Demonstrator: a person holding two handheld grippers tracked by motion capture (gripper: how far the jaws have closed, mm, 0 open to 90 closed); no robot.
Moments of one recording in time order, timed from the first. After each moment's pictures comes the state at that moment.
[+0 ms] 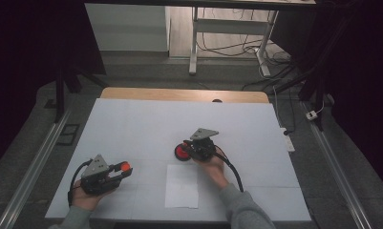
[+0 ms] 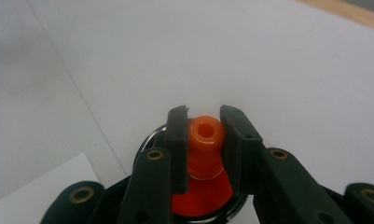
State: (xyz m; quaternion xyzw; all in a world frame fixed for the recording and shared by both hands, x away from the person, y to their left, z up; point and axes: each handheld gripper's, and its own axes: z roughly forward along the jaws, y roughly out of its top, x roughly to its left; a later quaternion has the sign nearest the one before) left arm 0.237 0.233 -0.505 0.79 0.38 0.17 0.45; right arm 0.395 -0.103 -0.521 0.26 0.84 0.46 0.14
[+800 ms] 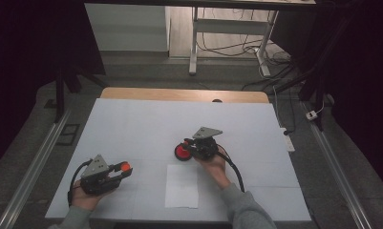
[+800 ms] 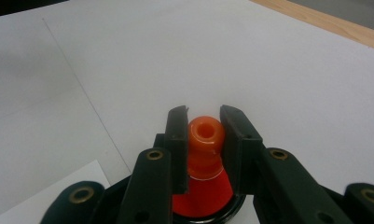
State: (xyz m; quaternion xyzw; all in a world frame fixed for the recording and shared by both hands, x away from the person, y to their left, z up) left arm 0.237 0.233 -0.505 0.79 0.37 0.17 0.45; right arm 0.392 -0.107 -0.512 0.25 0.84 0.47 0.14
